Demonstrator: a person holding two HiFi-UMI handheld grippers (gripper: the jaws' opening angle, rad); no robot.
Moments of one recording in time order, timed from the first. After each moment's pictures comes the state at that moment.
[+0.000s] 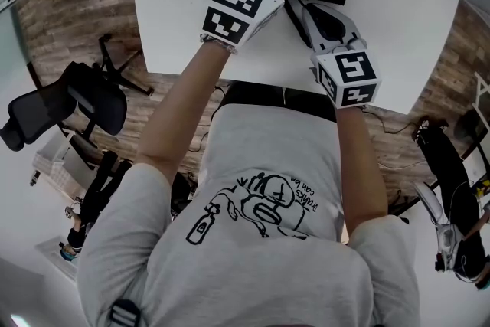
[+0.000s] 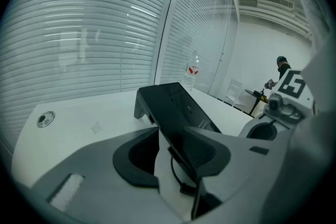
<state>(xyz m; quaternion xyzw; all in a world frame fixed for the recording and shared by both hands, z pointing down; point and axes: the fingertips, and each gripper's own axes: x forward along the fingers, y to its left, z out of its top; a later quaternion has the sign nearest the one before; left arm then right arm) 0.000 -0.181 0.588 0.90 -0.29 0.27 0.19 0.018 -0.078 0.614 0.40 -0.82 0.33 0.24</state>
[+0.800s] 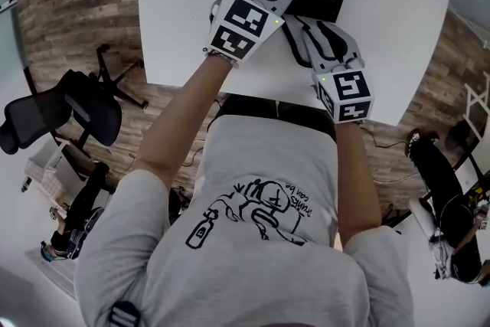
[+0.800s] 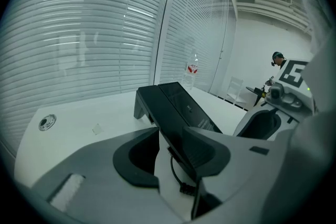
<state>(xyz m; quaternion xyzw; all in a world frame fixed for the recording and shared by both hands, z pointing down) 0.001 -0.179 0.588 0.90 -0.29 0.27 0.18 0.035 -0.074 0.606 0.39 -0.83 0.30 0.27</state>
